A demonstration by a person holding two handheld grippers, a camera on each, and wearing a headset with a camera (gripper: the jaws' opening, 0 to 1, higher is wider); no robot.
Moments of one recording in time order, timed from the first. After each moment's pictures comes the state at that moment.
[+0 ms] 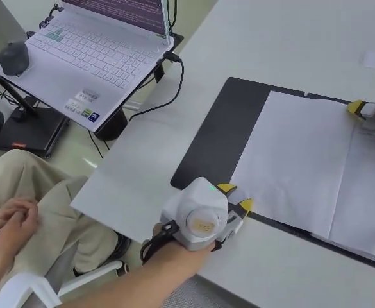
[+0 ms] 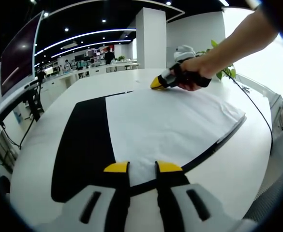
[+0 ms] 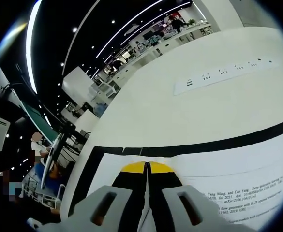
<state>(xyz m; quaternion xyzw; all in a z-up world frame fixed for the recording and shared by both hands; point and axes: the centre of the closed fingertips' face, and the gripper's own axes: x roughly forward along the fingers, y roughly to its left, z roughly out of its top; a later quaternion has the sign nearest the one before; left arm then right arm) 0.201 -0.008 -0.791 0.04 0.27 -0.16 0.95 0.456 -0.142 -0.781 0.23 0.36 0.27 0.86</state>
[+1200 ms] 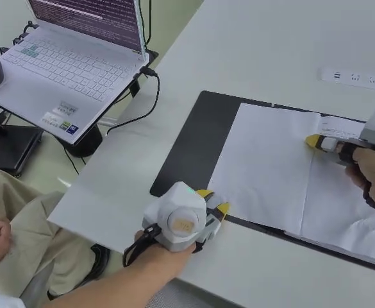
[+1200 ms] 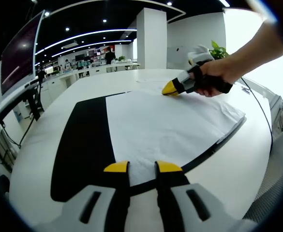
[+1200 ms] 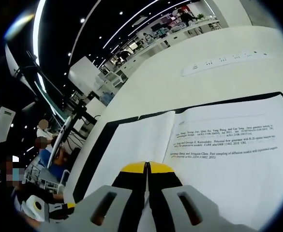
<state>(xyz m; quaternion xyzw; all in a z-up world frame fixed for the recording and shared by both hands) 0.199 -0.009 -0.790 0.03 0.27 -0.16 0.95 0.380 -0.144 -0.780 0.21 0.38 0.31 0.84</state>
